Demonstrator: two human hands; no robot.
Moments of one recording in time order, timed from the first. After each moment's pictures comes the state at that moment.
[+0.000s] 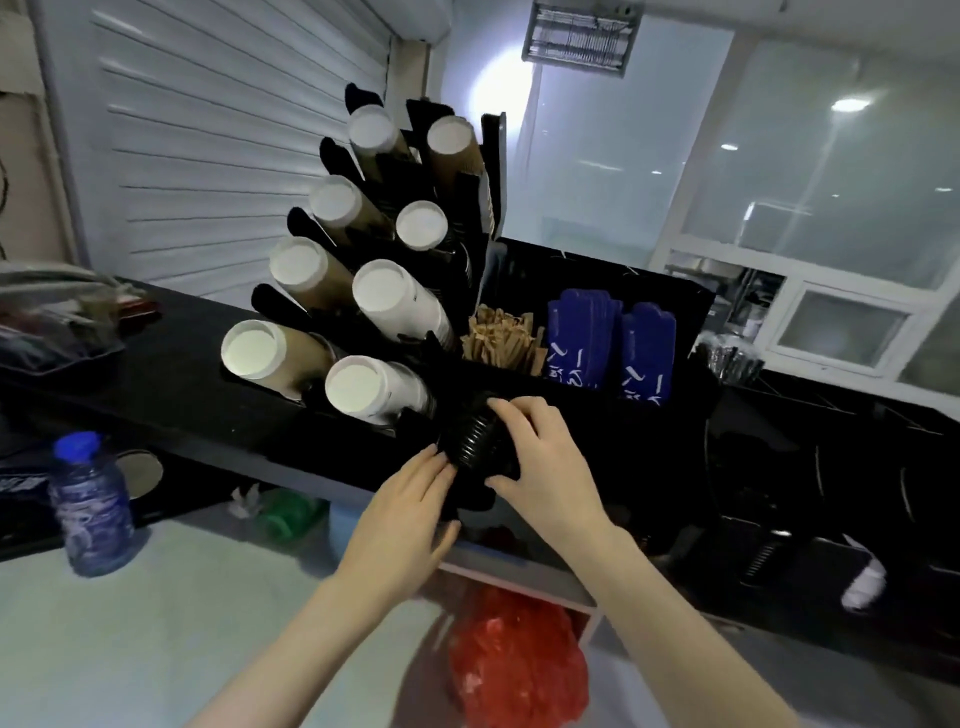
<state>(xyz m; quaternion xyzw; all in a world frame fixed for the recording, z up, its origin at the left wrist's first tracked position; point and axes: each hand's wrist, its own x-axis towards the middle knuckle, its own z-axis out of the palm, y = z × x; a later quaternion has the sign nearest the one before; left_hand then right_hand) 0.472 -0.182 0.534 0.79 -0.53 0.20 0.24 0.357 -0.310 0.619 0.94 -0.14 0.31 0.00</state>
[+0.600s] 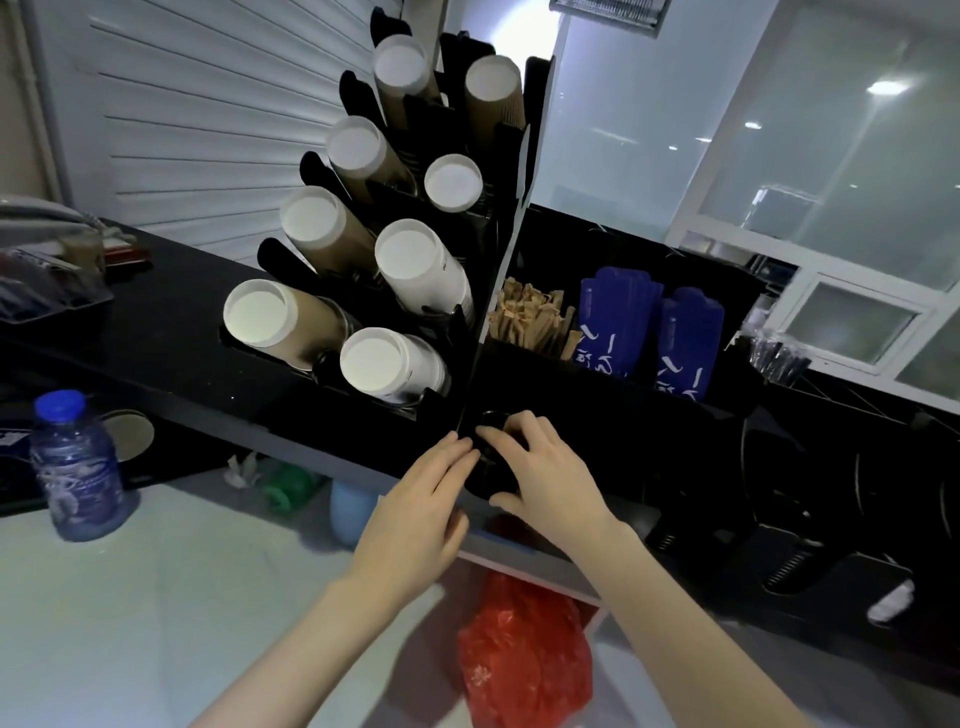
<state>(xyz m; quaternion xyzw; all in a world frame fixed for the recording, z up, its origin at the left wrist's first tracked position) 0.480 -0.185 0.514 0.73 -0.54 0.18 0.37 0.388 -0.335 0.579 0.97 -0.10 0.19 0.10</state>
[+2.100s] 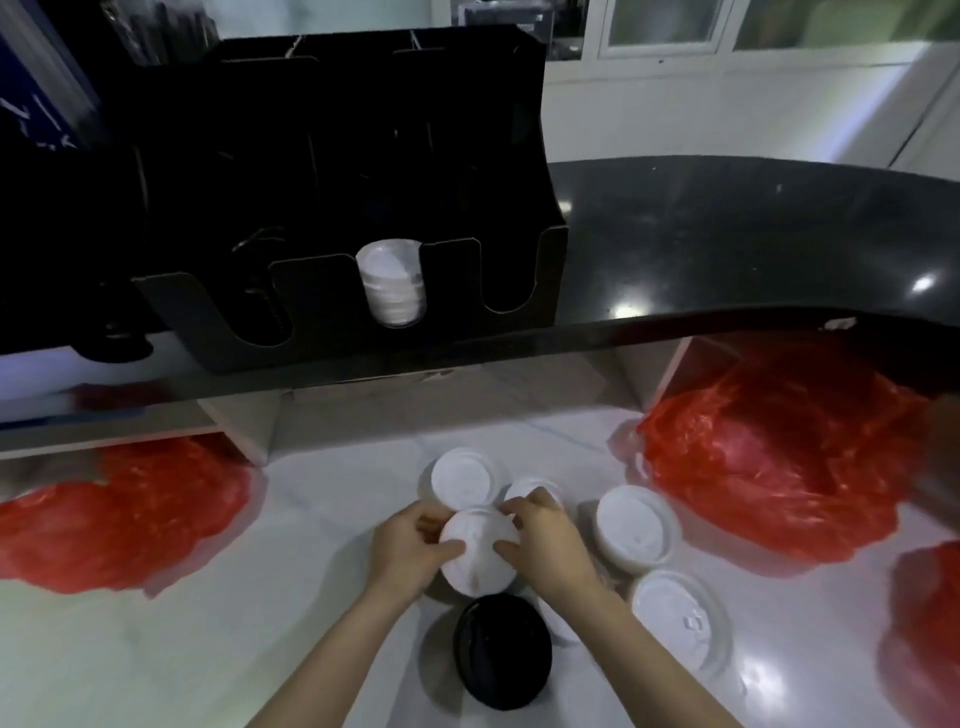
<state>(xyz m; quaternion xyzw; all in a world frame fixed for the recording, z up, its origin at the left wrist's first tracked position) 0.054 -0.414 0.365 0.79 -0.33 -0.34 0.40 -0.098 -0.505 0.360 0.84 -0.45 0.04 -0.30</state>
